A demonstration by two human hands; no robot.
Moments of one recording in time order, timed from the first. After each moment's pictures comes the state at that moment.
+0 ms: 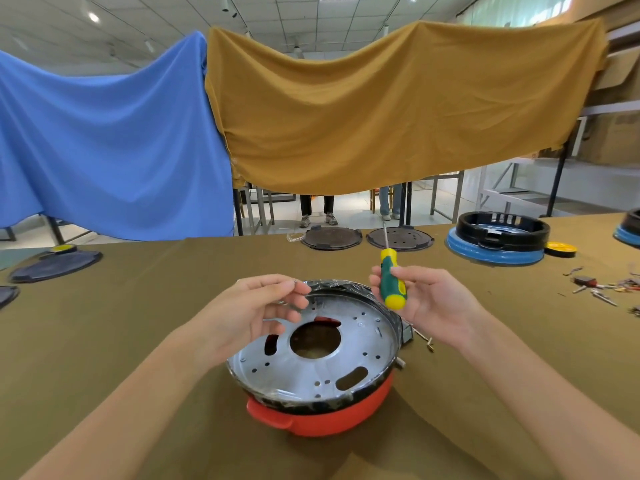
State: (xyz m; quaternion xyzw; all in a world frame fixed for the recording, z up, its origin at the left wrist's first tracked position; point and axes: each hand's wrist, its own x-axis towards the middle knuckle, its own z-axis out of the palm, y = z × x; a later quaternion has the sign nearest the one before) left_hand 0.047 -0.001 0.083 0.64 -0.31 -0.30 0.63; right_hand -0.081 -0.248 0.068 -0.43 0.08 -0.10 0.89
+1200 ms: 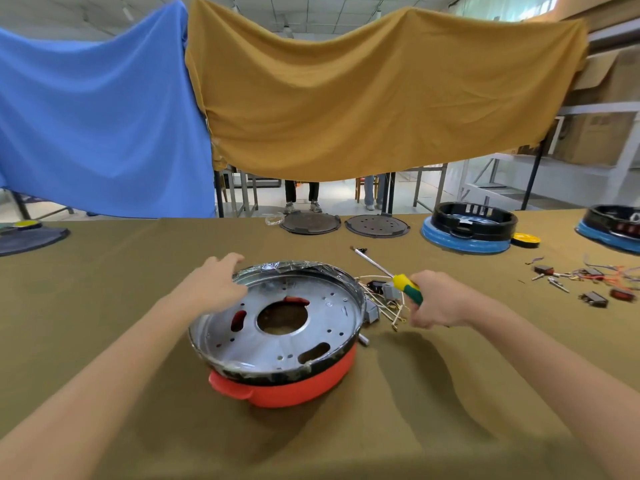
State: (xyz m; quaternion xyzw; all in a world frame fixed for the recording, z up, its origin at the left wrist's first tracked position) left_hand 0.083 -0.021 0.064 0.95 -0.28 -0.03 0.16; right_hand -0.113 -0.310 0.053 -0.96 0.23 -0.02 0.16
